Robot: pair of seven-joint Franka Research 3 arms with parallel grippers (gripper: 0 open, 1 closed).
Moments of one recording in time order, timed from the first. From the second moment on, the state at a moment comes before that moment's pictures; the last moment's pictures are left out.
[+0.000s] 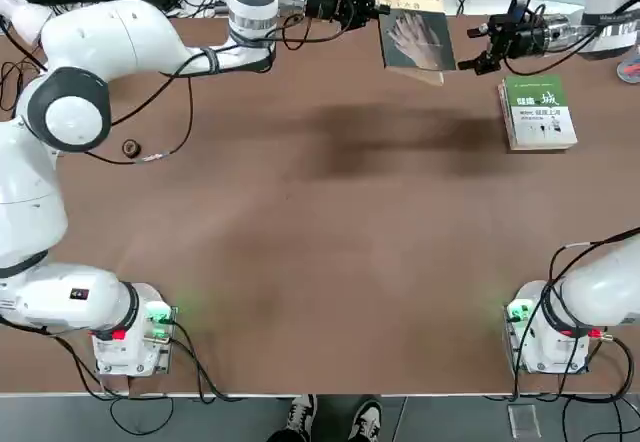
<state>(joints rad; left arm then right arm) -0.10 0.82 -0.81 -1.30 -1.07 2.43 0.29 0.12 0.34 -0.22 -1.99 1.45 1.35 -0.67</state>
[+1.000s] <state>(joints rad) -0.12 0.83 -0.80 -1.30 -1.07 2.47 0.31 0.16 0.35 -0.22 -2.00 1.46 1.38 -0.74</state>
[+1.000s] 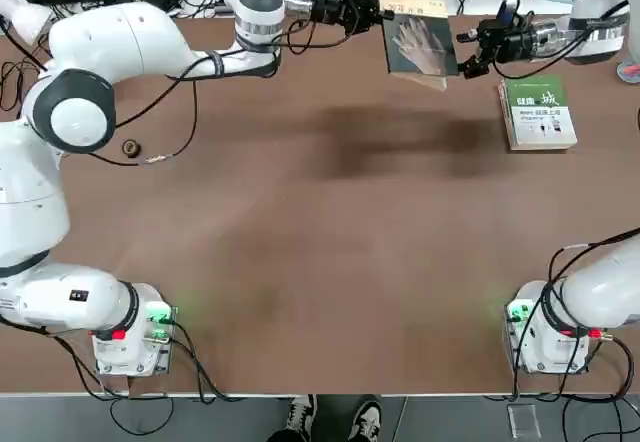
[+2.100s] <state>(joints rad) -0.13 0.84 -0.80 -1.29 -1.07 2.48 0.32 0.19 0.35 -0.22 -2.01 1.46 1.43 -0.76</state>
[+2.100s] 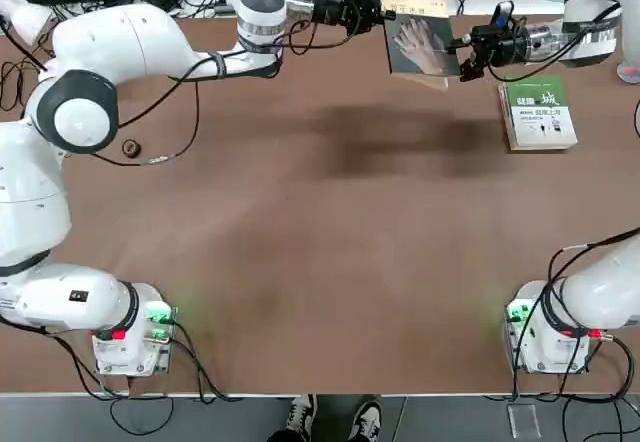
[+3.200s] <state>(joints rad) -0.14 0.84 -0.80 -1.28 -1.07 2.49 0.32 0.21 0.35 -0.16 -2.04 1.56 1.45 -0.74</state>
